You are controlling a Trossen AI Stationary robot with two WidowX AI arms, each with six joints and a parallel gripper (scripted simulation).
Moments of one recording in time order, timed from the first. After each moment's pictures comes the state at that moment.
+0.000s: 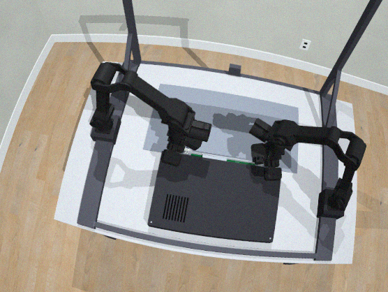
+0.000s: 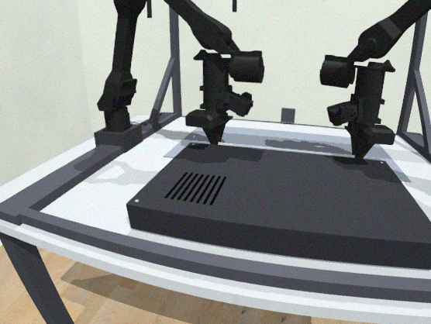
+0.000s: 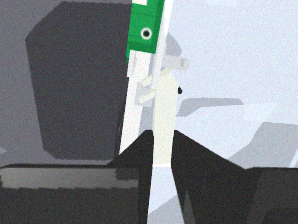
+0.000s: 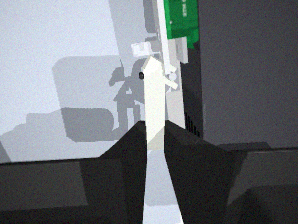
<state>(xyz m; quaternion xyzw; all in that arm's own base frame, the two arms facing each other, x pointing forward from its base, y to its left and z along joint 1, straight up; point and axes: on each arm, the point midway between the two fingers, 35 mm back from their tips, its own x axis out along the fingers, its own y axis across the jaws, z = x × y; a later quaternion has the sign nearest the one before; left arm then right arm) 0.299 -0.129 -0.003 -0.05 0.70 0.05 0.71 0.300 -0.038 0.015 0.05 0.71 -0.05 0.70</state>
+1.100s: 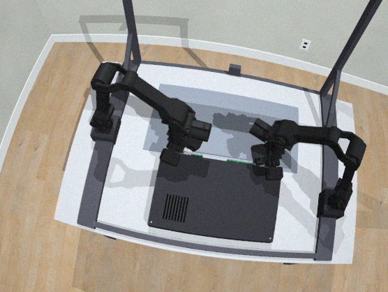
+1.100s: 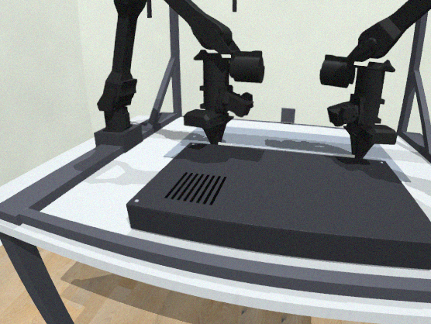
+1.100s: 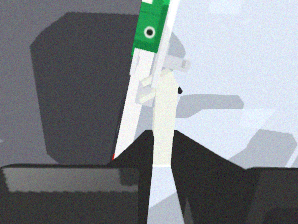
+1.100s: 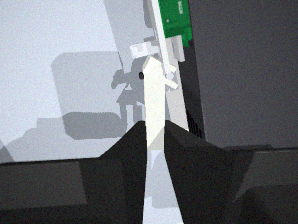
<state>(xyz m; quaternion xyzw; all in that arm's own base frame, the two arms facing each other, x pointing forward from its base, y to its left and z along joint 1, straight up) 0.299 -0.130 -0.003 -0.08 0.70 0.08 0.71 0.301 -0.037 0.015 0.07 0.70 -0.08 0.70</state>
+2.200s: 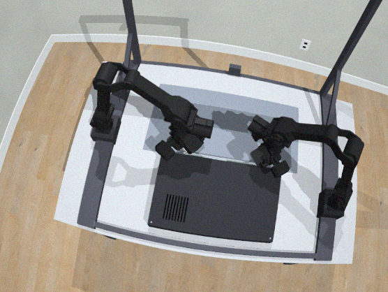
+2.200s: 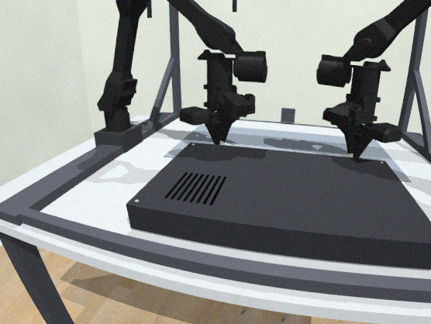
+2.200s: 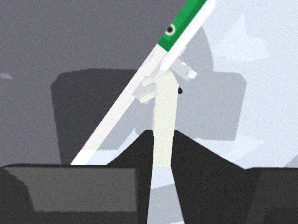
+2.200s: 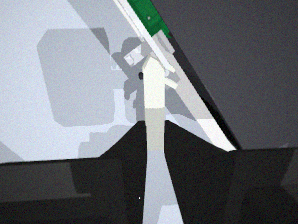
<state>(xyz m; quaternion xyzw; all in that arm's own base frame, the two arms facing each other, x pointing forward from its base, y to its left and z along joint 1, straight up) 0.305 -0.139 -0.003 -0.22 0.67 0.22 0.67 0.306 -0.028 0.015 0.21 0.68 -0.22 0.67</state>
